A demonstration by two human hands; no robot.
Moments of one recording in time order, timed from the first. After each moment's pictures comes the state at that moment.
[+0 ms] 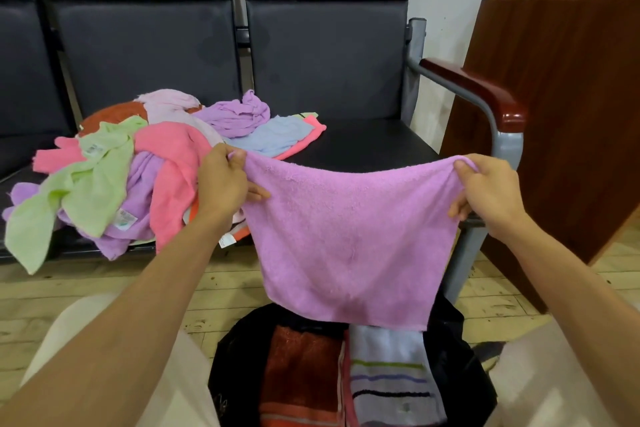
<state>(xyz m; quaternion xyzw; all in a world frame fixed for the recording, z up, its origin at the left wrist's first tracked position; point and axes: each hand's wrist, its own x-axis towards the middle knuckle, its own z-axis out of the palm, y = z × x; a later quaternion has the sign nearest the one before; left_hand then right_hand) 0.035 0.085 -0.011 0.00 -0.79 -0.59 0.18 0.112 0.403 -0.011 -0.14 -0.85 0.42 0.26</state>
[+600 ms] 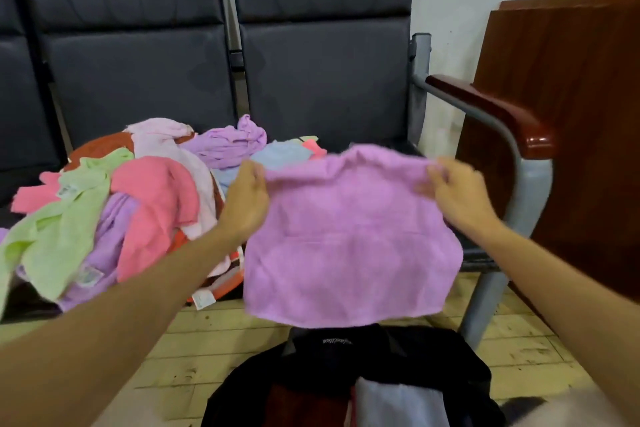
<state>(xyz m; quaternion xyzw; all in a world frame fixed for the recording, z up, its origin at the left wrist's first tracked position) -0.052 0.123 -0.024 -0.10 -0.87 -0.45 0.19 0.006 0.422 -0.019 -0.04 -0.90 0.33 0.27</state>
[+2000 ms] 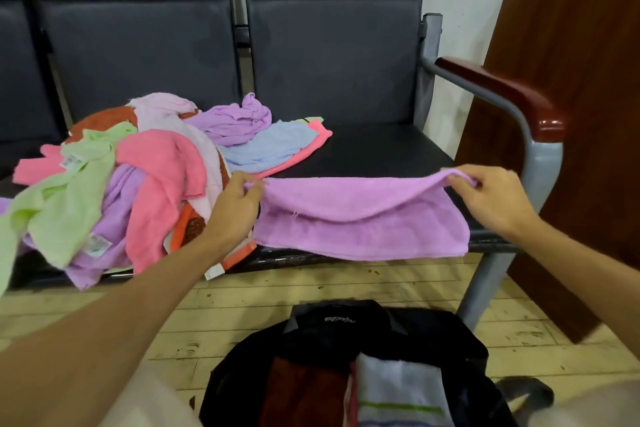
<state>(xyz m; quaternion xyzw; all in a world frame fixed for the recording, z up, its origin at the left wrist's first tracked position) -0.025 0.090 -0.058 -0.07 -0.85 -0.50 0.12 0.042 0.437 -0.036 -0.01 -0.93 0.27 0.24</state>
